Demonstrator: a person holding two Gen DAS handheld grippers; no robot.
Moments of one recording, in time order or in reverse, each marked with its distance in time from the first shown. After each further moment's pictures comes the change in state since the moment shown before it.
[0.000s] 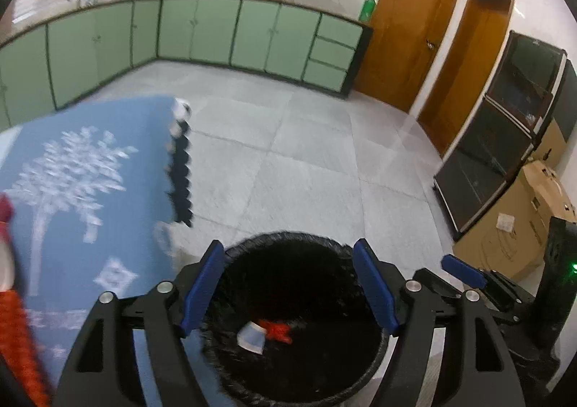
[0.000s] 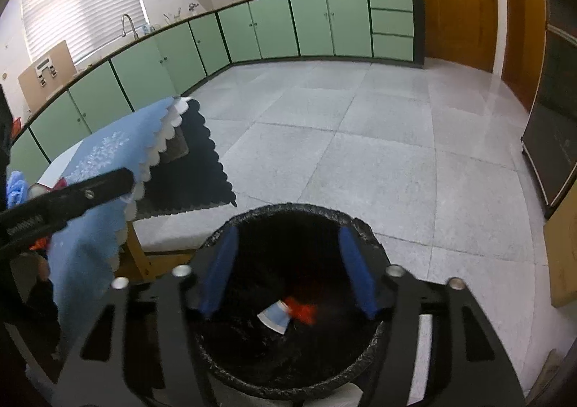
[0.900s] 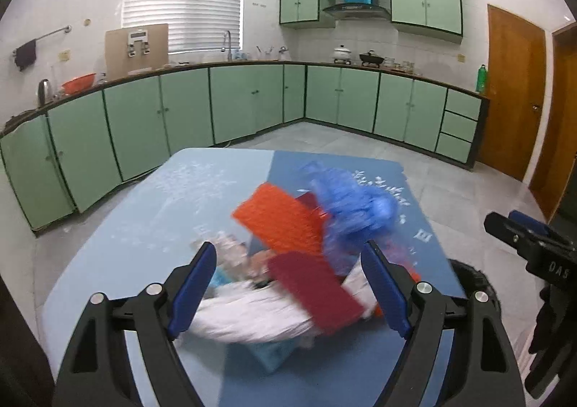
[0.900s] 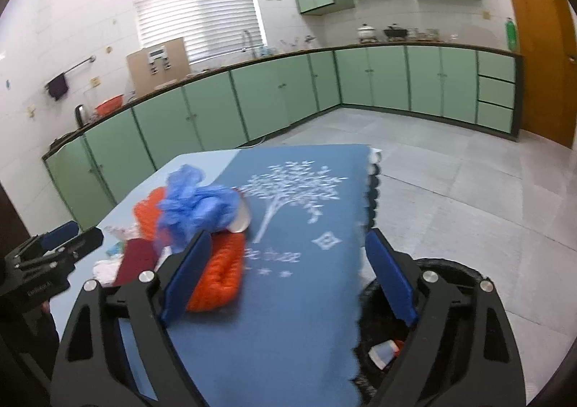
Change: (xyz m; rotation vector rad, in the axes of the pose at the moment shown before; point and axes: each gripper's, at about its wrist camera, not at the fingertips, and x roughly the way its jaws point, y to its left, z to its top) left arm -0.250 0.144 -0.097 -0.141 -0.257 0.539; right arm -0.085 0.222 -0.004 -0.239 -0.137 0.355
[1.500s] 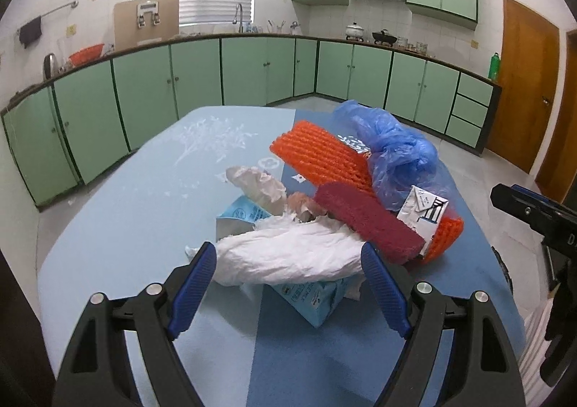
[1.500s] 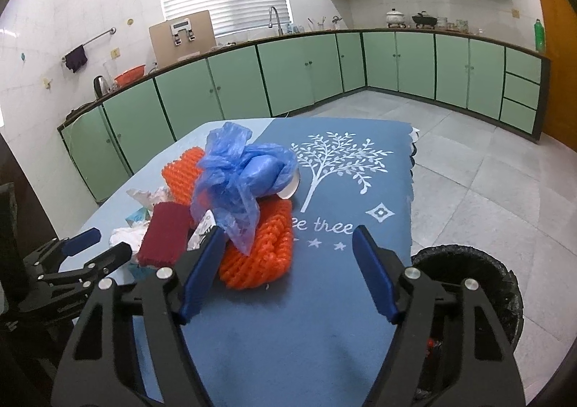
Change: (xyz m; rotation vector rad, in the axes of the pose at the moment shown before) left arm 0.012 0.031 -0.043 -0.044 0.102 0.009; right arm 0.017 0.037 -0.014 -0.060 0.079 0.057
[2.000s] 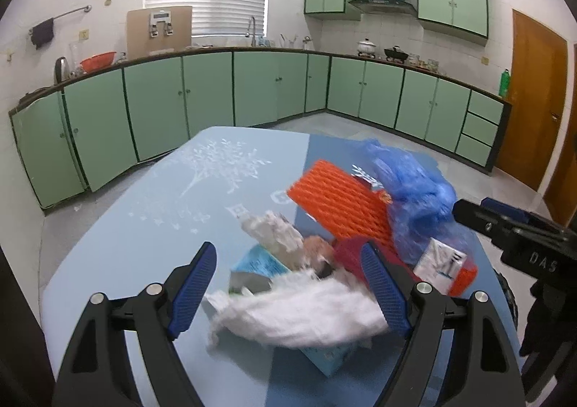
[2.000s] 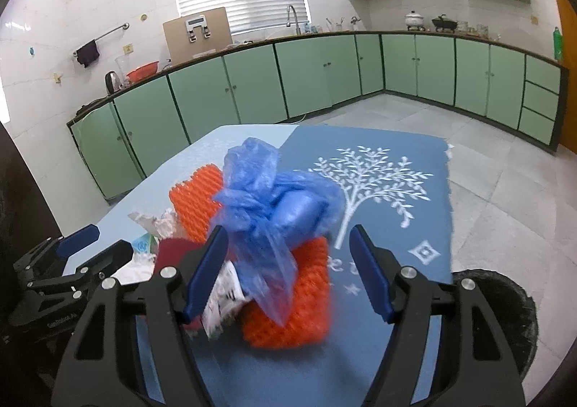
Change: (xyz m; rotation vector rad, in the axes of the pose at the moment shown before) left arm 0.008 0.012 0.031 -0.031 -0.067 0.046; right arm 0.055 0.024 0.034 -0.029 0.008 0.063
